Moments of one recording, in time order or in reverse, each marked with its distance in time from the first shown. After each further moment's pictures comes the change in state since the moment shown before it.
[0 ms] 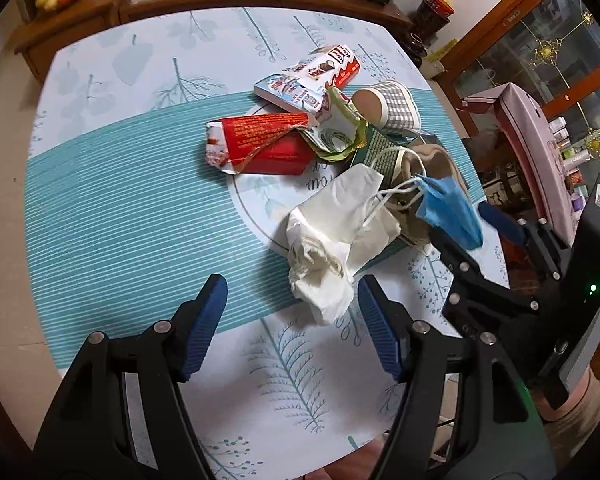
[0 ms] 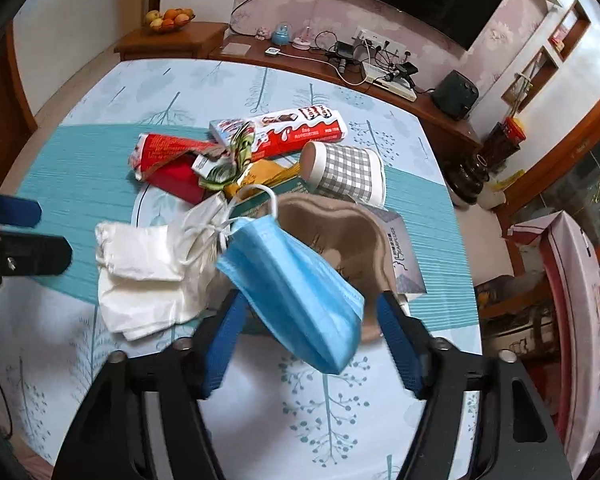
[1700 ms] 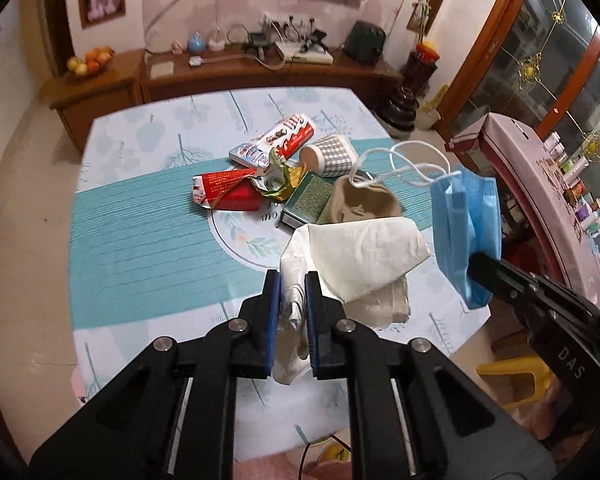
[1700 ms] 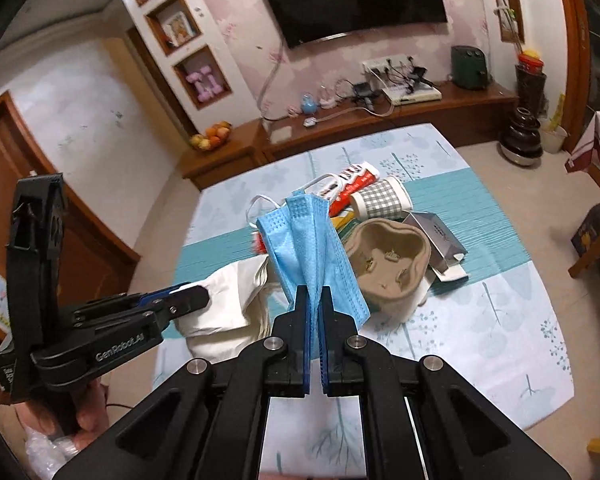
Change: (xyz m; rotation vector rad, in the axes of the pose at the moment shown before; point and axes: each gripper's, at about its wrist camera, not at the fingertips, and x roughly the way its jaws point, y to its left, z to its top) left arm -0.116 -0.105 -0.086 0.048 -0.296 0.109; right arm -0.186 -0.081 -0.083 0.370 -0.235 0.471
